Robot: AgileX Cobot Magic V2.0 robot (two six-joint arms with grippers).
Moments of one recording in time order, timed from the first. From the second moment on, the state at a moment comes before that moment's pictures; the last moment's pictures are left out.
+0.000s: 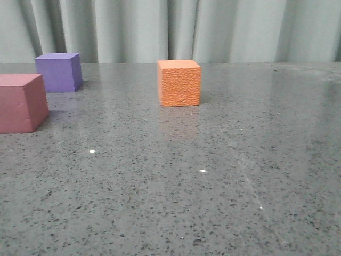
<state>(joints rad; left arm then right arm) -0.03 0.00 -0.01 0.21 0.01 -0.24 0.06 -0.01 0.01 -0.12 0.13 0.20</state>
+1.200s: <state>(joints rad) -0.03 0.00 -0.01 0.21 0.01 -0.24 0.05 -0.01 0.03 -0.12 0.07 0.20</state>
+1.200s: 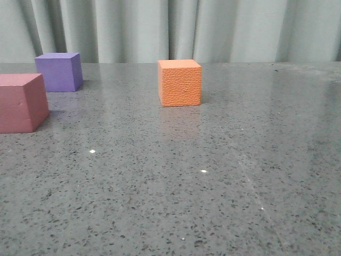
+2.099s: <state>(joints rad) -0.03 0.40 -0.74 0.14 0.62 -0.24 0.05 -0.01 0.03 -0.12 0.07 0.20</state>
